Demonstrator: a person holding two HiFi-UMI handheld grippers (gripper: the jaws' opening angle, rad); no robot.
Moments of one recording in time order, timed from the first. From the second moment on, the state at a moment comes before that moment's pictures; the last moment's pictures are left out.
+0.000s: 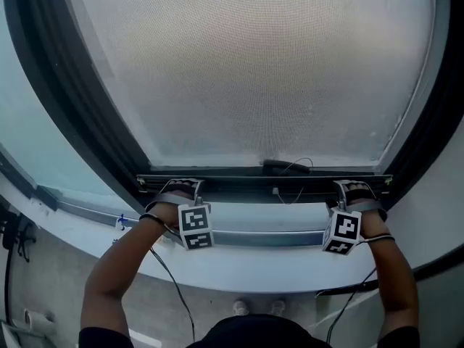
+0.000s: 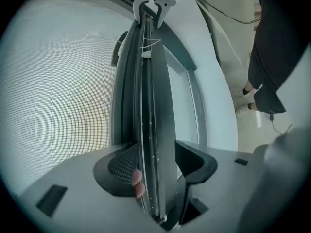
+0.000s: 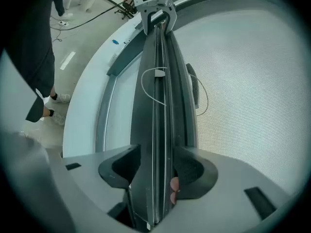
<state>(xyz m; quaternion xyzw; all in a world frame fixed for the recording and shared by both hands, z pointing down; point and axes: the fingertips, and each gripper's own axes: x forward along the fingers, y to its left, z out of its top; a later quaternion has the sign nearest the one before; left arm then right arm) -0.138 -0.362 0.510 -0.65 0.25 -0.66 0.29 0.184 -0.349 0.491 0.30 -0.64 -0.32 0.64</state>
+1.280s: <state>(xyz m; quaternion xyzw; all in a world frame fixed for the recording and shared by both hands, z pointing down) -0.137 -0.363 0.509 -0.66 0.25 -0.65 0.28 0.048 -0.368 0.481 0.55 -0.82 0.09 0.13</state>
